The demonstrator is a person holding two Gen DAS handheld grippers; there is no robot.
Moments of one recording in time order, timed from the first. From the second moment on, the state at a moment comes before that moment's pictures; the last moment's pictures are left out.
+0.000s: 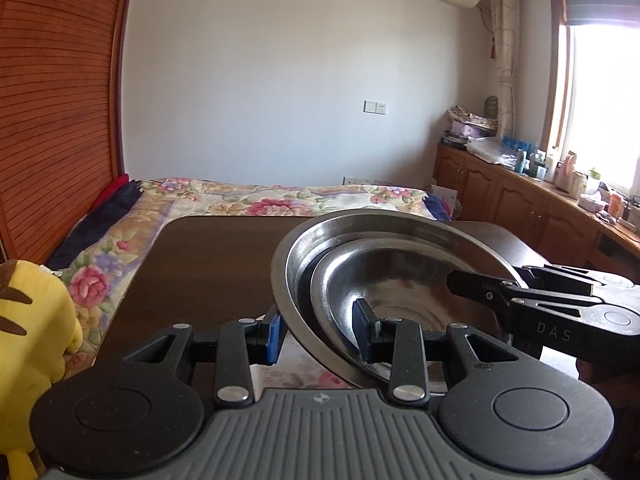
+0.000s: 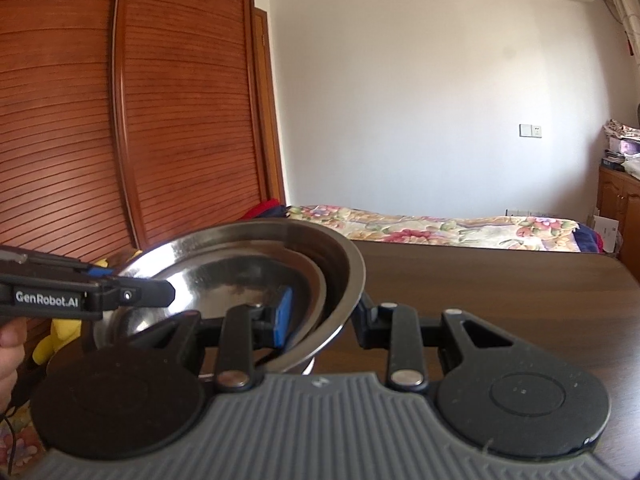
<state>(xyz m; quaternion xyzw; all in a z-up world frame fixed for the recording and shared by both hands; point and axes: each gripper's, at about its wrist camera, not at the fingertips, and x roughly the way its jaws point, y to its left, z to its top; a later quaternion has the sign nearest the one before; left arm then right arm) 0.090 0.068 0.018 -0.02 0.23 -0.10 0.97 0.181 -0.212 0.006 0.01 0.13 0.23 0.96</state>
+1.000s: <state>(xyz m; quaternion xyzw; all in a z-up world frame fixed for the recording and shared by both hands) 0.080 0.087 -0.005 -0.03 0.27 -0.08 0.96 0.178 -0.189 -0.009 0.00 0.17 0.25 0.95</state>
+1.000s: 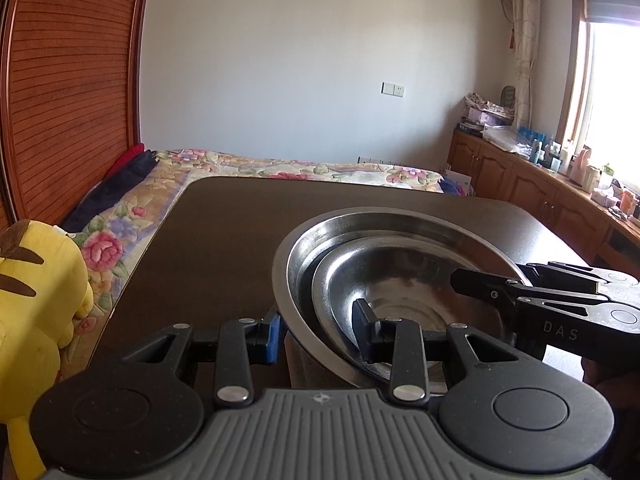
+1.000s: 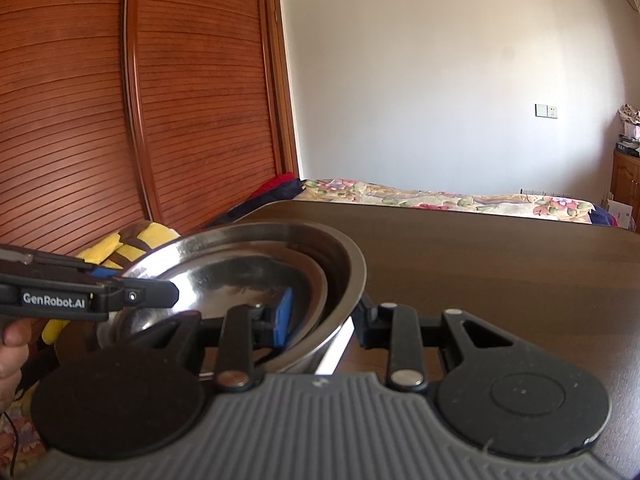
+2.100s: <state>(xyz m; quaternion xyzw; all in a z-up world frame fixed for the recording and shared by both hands) 0.052 0.059 0.028 0.01 0.19 -0.06 0.98 0.156 -0.228 0.014 0.01 0.11 0.19 0.98</state>
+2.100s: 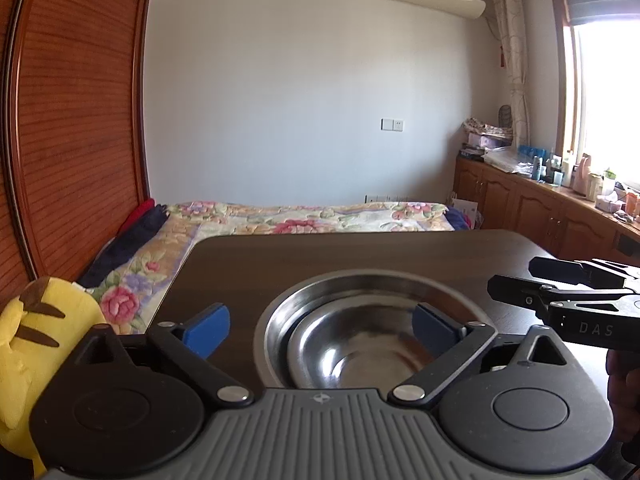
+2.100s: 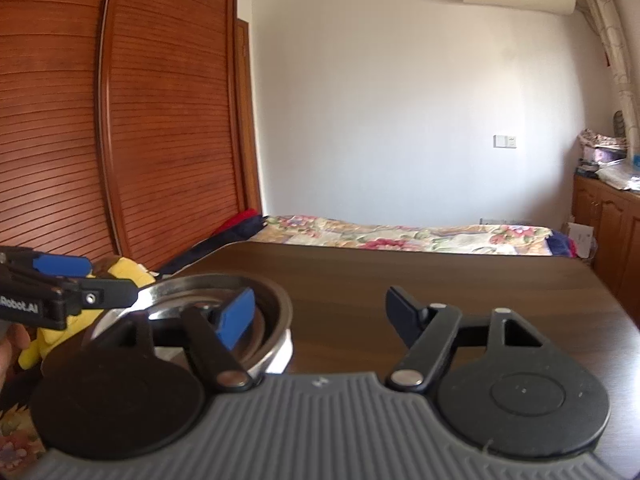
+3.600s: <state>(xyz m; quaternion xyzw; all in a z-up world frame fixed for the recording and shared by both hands) 0.001 -0.019 0.033 0.05 0.15 -0.06 0.99 0.100 -0.289 0.014 0.03 0.08 0.06 0.99</state>
